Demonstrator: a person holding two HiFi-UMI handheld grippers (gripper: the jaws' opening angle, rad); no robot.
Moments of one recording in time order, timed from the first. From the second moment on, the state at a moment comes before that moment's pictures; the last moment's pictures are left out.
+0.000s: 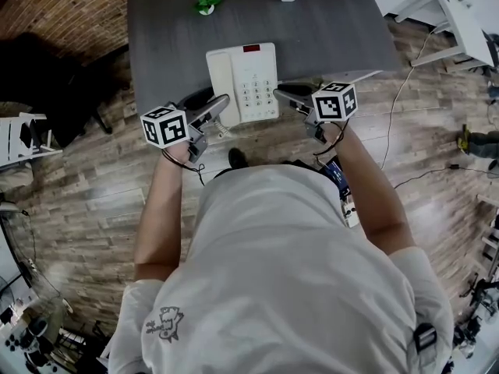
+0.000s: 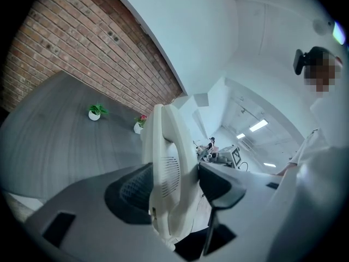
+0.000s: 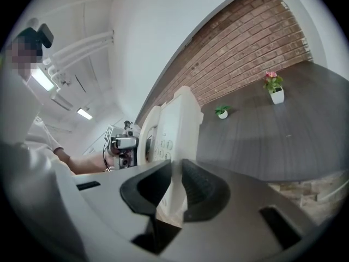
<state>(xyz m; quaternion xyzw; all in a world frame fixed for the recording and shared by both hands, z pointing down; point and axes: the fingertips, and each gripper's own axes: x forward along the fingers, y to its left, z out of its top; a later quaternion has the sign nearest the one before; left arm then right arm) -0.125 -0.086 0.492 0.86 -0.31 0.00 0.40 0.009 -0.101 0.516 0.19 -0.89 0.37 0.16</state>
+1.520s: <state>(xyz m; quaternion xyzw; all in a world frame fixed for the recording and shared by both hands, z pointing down) 0.076 0.041 0.437 0.86 -0.36 0.00 0.35 0.207 0.012 0.470 0.15 -0.93 0.32 0.11</state>
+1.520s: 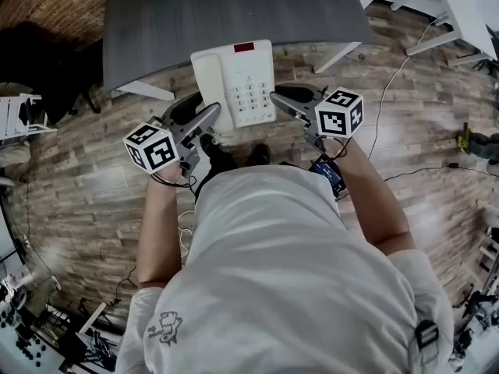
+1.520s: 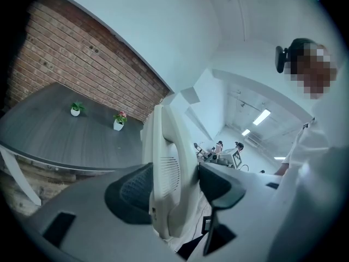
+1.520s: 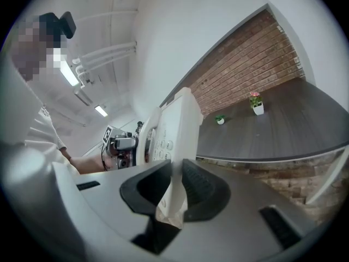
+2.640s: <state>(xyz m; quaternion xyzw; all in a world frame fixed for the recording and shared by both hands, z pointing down) 0.053 0.053 0.417 0.86 -0.37 -0.02 0.34 0.186 0.022 0.451 0.16 -0.93 0.31 0.09</state>
